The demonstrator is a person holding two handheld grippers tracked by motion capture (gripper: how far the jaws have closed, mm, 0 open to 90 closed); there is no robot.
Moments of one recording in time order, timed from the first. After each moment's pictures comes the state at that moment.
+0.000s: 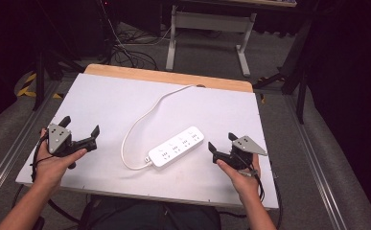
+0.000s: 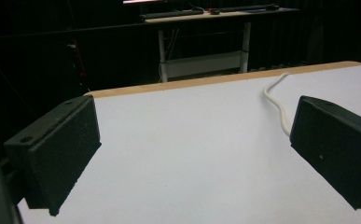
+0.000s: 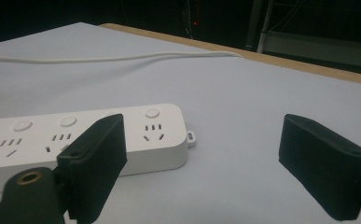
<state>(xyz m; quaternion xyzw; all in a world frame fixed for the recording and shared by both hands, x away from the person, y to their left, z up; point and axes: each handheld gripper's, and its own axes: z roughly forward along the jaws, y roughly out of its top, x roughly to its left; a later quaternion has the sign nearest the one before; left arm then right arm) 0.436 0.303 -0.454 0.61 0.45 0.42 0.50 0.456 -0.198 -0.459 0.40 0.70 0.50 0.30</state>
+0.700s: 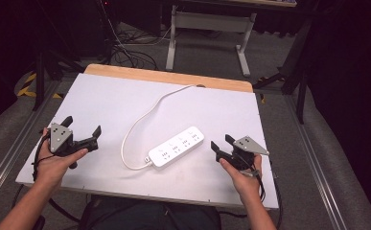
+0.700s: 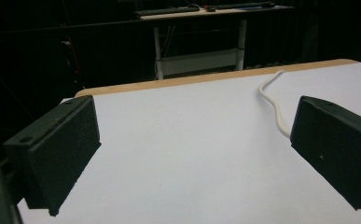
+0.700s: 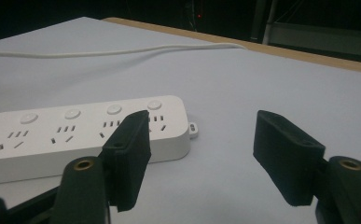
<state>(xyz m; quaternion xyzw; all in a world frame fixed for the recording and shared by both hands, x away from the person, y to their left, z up) 0.438 0.301 -0.455 0.61 0.45 0.42 0.50 0.455 -0.202 -0.459 0.41 0.71 0.50 0.28</state>
